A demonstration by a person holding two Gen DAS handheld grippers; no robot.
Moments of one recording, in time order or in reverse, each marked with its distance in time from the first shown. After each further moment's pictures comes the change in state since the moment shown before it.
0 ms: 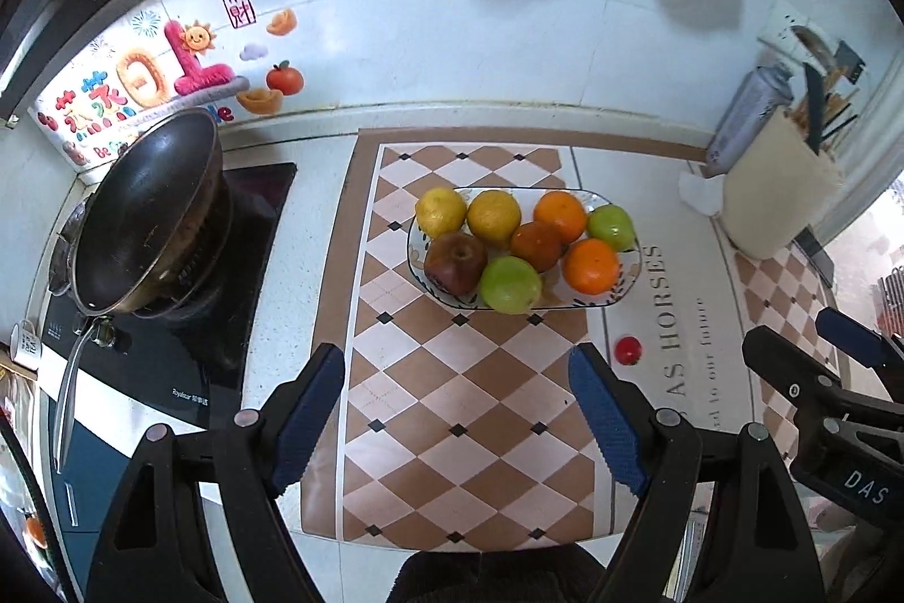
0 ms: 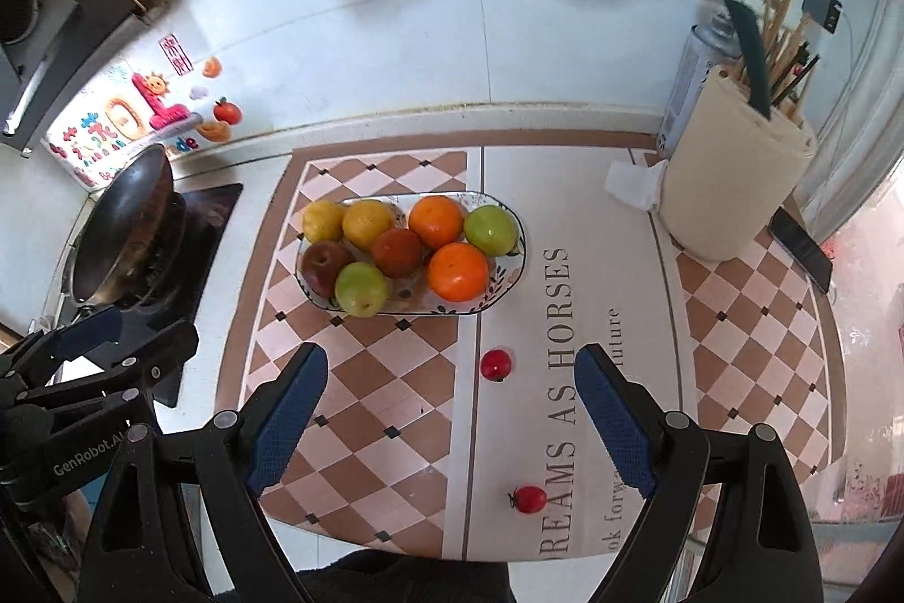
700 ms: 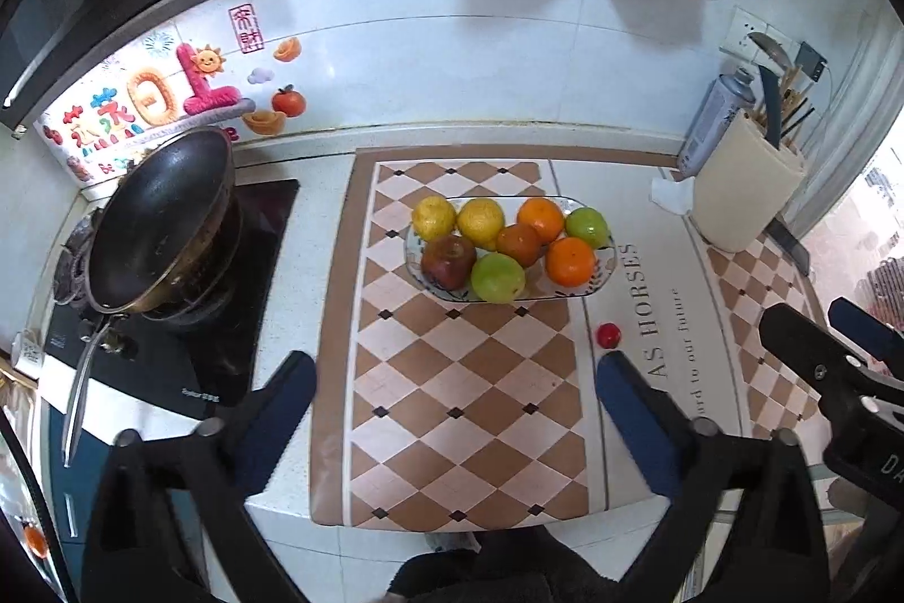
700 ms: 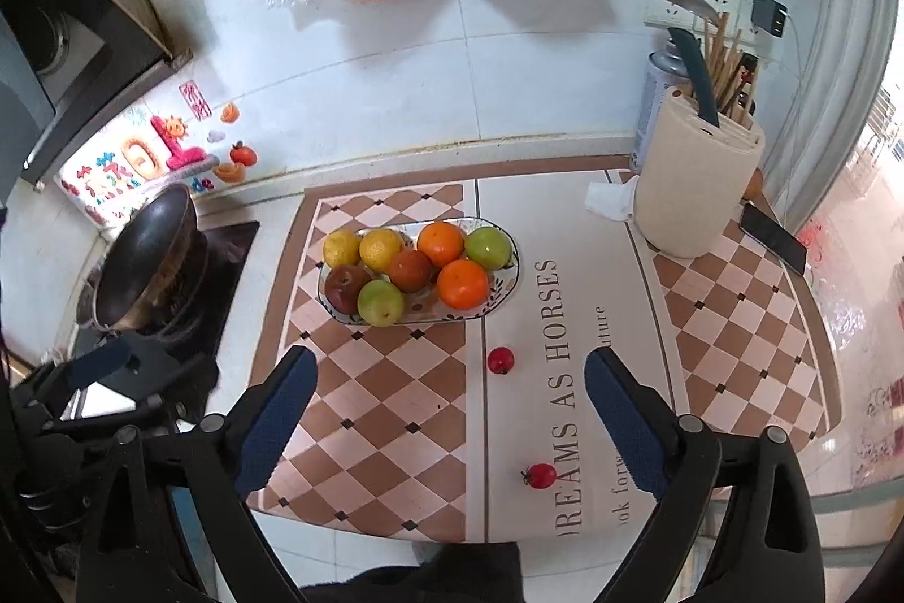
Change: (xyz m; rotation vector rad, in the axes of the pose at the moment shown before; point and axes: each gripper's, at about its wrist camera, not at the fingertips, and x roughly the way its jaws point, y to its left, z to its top) left arm -0.038 0.004 -0.025 0.030 -0.071 -0.036; right arm -0.062 0.007 -0.029 0.074 -0.109 0.003
